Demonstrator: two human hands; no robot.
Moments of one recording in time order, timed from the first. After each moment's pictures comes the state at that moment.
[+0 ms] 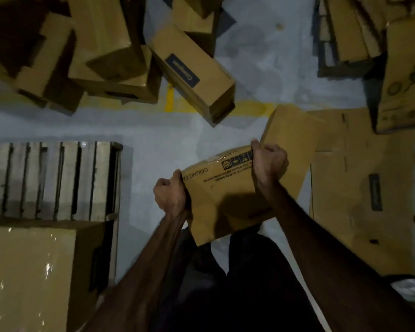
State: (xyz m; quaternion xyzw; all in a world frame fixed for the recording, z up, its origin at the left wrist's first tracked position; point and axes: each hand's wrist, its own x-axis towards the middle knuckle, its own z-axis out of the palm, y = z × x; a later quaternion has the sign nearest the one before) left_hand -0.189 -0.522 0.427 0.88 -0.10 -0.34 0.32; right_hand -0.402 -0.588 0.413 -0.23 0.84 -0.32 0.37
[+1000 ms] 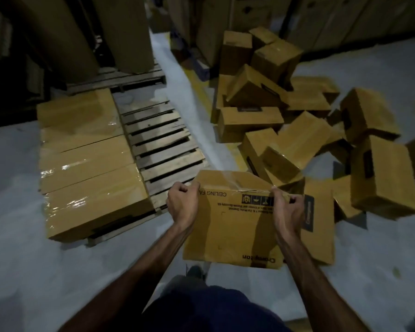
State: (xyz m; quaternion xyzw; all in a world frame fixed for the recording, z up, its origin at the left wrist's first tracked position) left_hand 0.089 -0.446 0.598 0.79 0.15 -0.11 0.58; right_hand -0.043 -0.624 0.622 -0.60 0.58 -0.24 0.50
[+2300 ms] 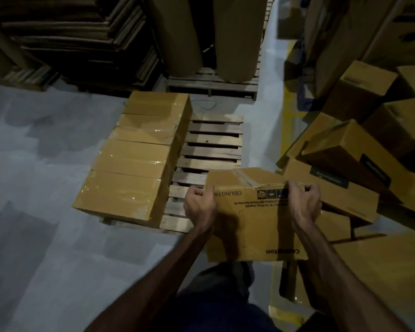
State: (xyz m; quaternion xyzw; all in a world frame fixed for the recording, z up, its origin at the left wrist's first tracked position) left_hand 0.377 -0.775 0.576 0.72 0.43 0.07 0.54; right_hand 0.403 -0.993 0.584 -0.77 0.36 -0.03 0.53
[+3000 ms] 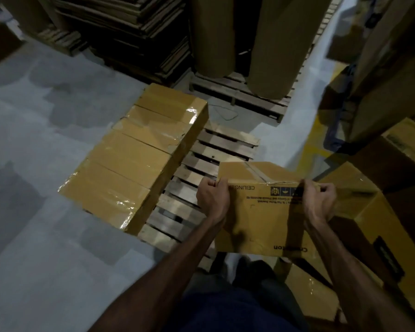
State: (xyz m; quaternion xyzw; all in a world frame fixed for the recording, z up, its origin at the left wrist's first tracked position) left_hand 0.643 -0.843 0.573 0.66 0.50 0.13 0.55; right_hand 0.714 -1.046 0.584 -0.80 0.30 0.00 0.51
